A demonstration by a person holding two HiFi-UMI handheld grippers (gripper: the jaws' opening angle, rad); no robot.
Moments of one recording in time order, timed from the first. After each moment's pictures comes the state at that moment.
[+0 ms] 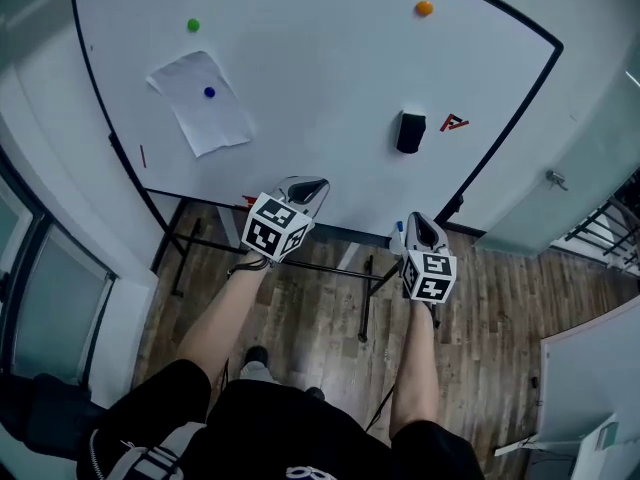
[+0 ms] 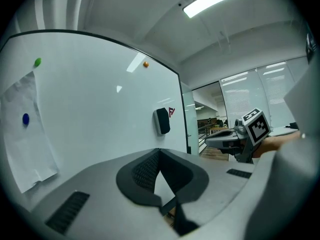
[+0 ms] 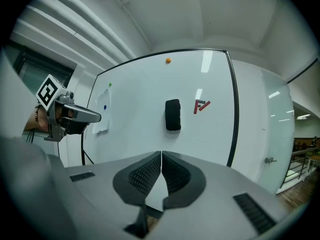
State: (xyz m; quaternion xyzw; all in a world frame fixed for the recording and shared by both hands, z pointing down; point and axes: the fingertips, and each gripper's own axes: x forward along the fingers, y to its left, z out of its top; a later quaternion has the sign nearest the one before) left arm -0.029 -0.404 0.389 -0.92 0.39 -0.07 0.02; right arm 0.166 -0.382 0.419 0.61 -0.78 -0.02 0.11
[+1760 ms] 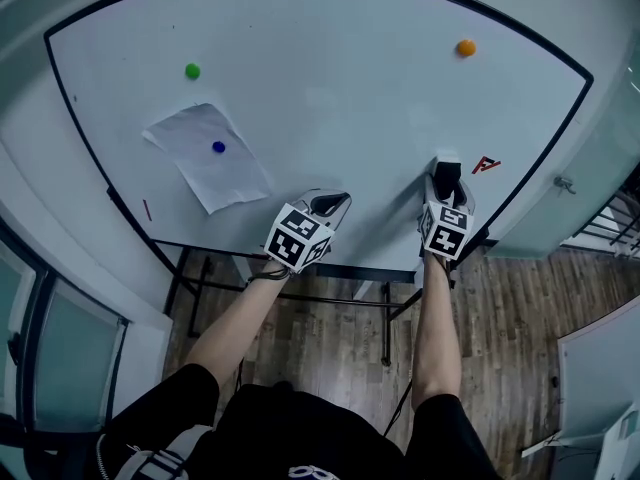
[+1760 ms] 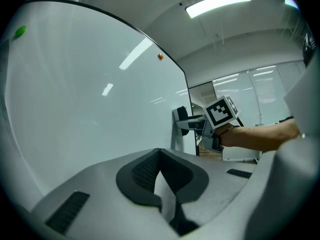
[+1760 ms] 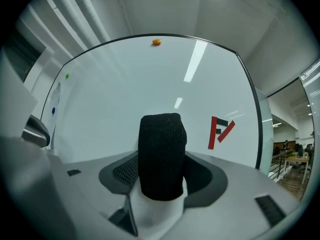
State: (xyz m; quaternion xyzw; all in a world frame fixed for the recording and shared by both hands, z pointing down) left arm -0.059 -0.516 0.374 -0.94 0.33 -0.08 0.03; right arm 0.149 -0.566 0.335 0.72 -0.68 -0.06 0.07
